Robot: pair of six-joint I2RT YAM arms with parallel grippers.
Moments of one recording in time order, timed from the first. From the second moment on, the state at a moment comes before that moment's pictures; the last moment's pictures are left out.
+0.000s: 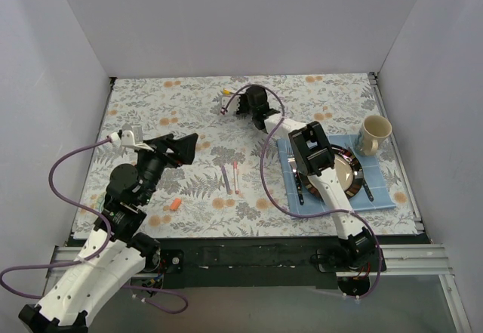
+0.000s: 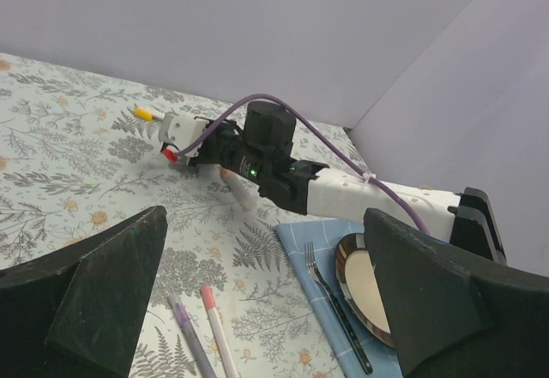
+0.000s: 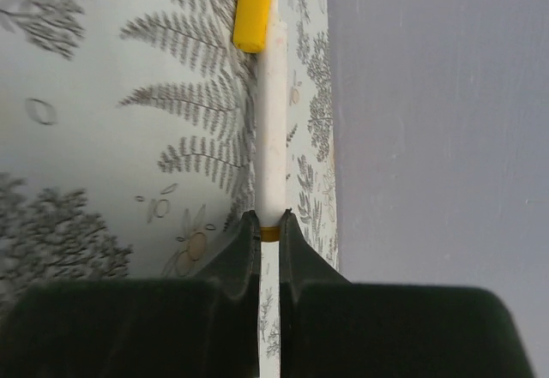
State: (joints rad) left arm -0.51 0.53 0.61 0.05 -0.16 -0.53; right arm 0.54 2.71 2.11 0.24 -0.01 -1.24
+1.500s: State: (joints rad) left arm -0.51 0.83 0.77 -0.09 0.05 -0.67; right arm 0.91 1.37 0.68 0.57 -0.31 0.04
